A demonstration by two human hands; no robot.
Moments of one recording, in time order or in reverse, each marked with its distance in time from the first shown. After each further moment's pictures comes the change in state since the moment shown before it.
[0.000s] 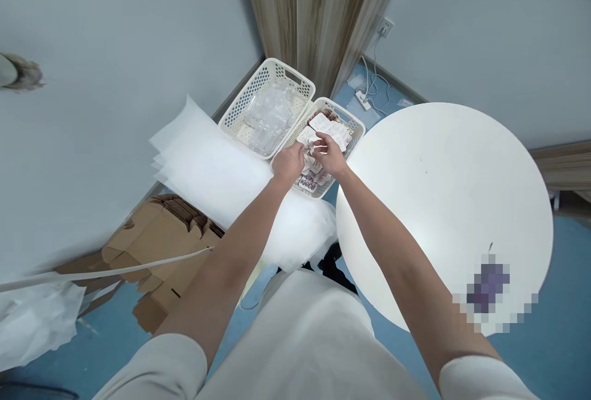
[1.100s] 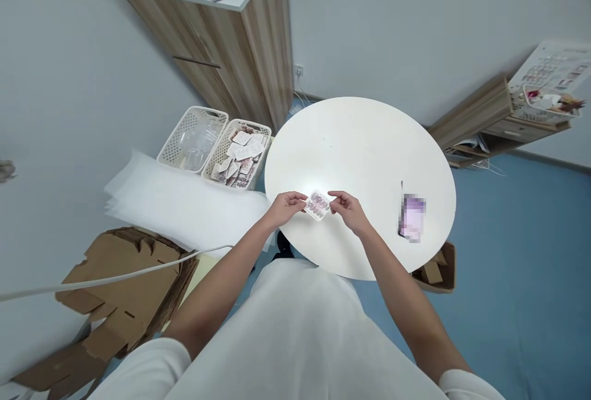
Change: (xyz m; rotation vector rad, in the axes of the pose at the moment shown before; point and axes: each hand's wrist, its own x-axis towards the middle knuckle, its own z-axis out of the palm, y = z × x) left_hand -0.190 0.193 0.037 -0.885 -0.660 -0.050; right_hand -0.337 0.022 -0.183 0.293 0.253 0.077
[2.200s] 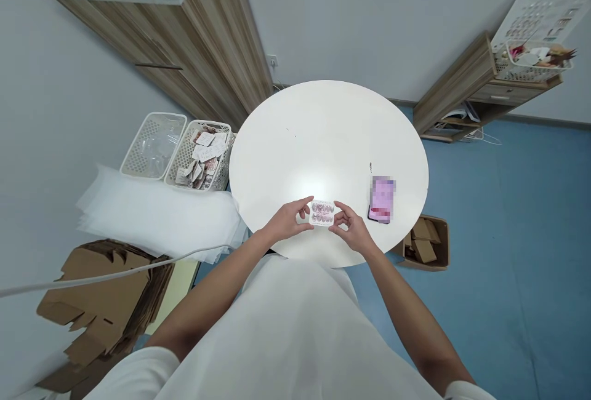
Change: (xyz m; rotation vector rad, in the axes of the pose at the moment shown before) left_hand 0.001 -0.013 0.120 0.617 -0.235 0.303; right_hand -0.093 0.051 -0.104 -0.164 0.041 -0.047
